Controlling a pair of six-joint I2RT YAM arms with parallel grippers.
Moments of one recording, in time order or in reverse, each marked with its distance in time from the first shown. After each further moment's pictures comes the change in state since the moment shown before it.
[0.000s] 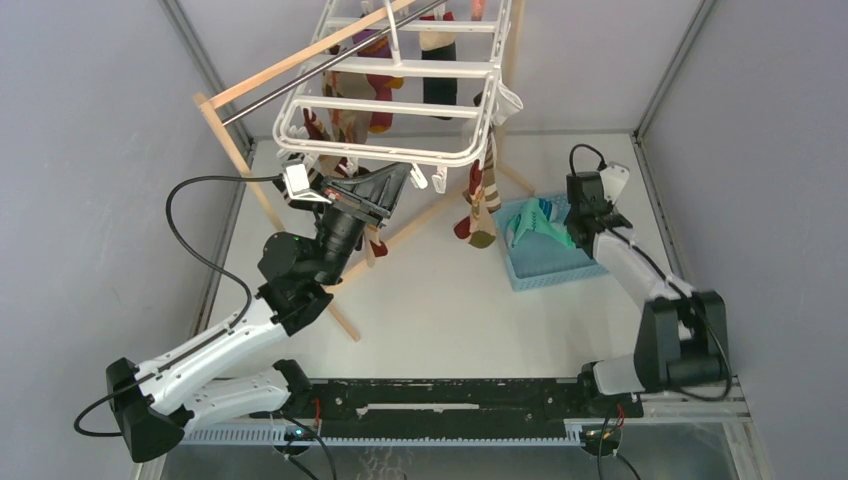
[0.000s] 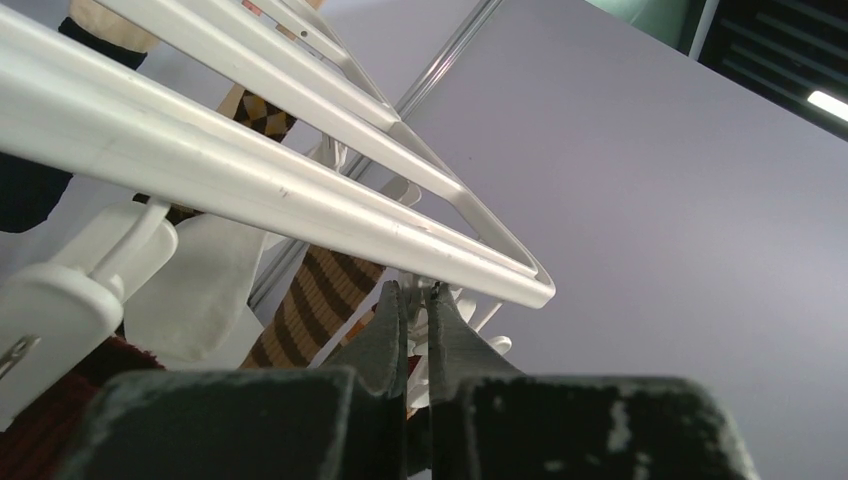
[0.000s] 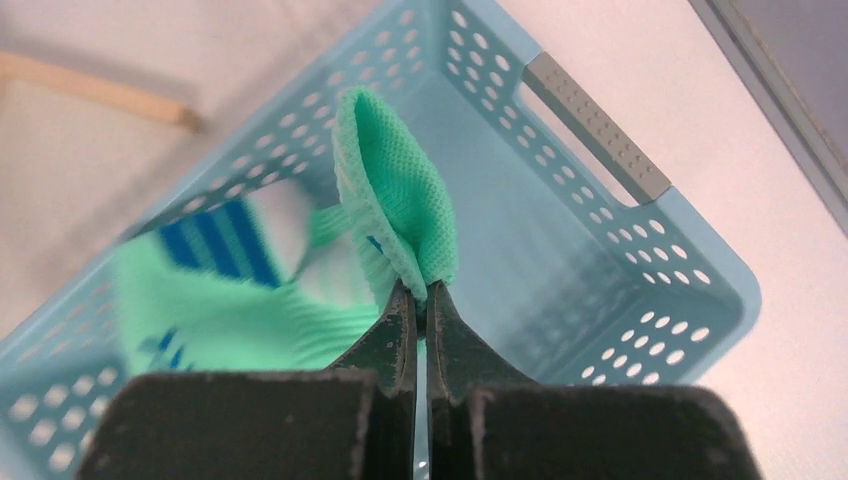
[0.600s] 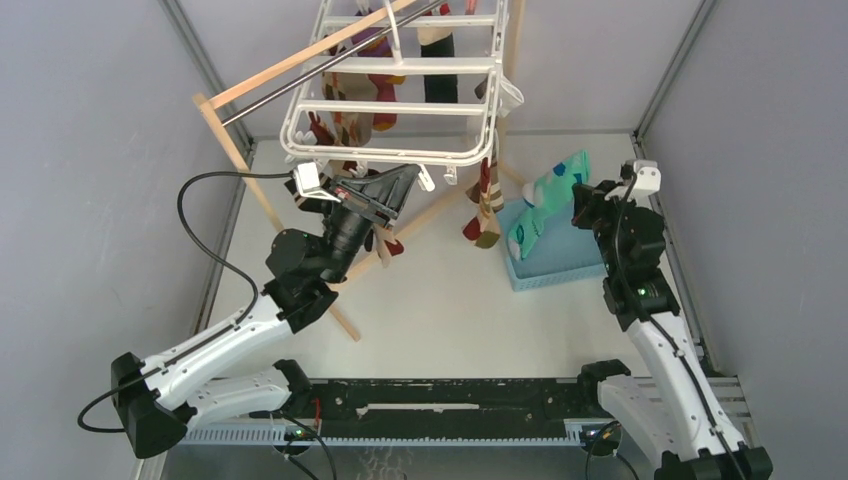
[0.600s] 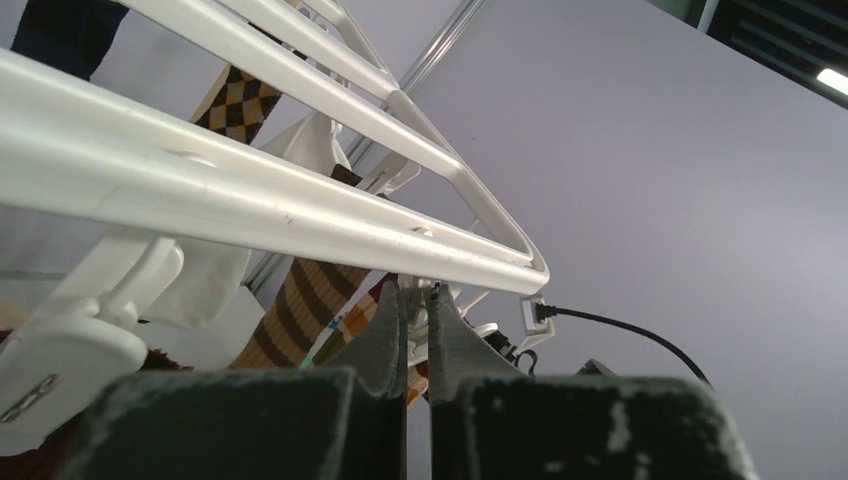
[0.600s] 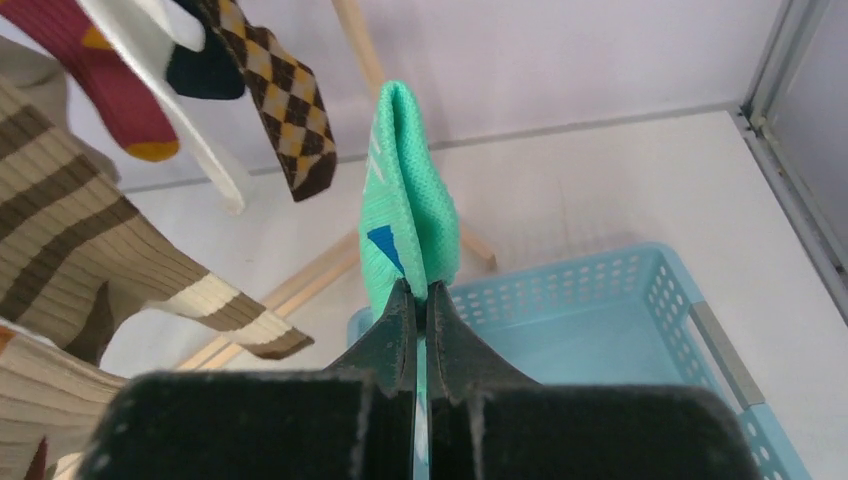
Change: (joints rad) left arm 0.000 0.031 0.000 0.000 0.026 -0.004; right arm 0.031 -0.686 -0.235 0.331 -0.451 -0.248
